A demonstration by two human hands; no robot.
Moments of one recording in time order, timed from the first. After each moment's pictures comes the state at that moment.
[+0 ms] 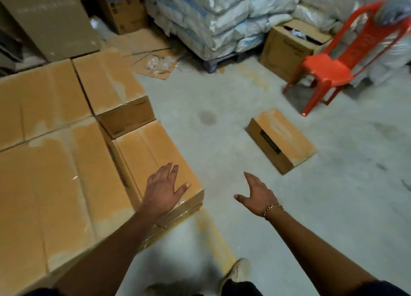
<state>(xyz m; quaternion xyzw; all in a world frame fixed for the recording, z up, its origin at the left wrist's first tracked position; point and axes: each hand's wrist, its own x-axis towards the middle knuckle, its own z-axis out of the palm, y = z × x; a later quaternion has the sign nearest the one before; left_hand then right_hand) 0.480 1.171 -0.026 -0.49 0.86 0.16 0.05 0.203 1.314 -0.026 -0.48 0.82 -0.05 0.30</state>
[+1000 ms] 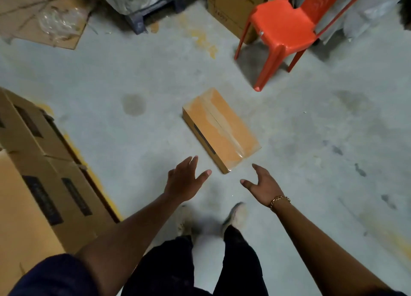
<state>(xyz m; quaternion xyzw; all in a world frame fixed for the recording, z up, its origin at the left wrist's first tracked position) -0.199 1.130 -0.136 -0.43 0.83 0.33 0.15 -0.406 1.296 -0.120 -0.29 0.86 -0.11 0.41</state>
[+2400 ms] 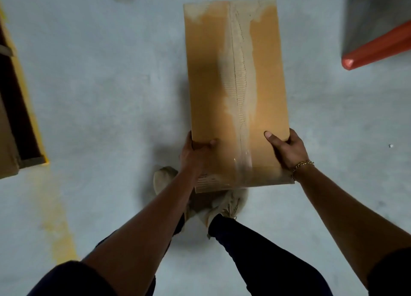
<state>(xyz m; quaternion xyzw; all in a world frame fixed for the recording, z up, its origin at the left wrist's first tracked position) -0.451 1.084 -0.570 -0.75 0.22 0.61 -0.14 -0.720 1.094 -0.576 -0.23 0.82 -0.15 0.50</state>
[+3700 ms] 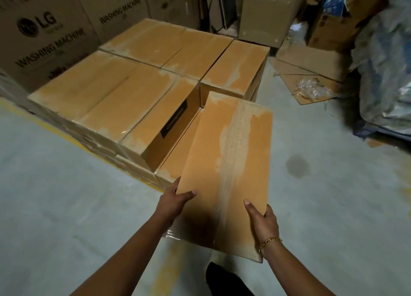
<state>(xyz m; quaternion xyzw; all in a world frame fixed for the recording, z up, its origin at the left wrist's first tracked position) 0.228 1.271 -0.024 -0.77 0.17 0.44 -0.42 -0.022 1.173 -0.044 -0.45 0.67 -0.20 0.56</state>
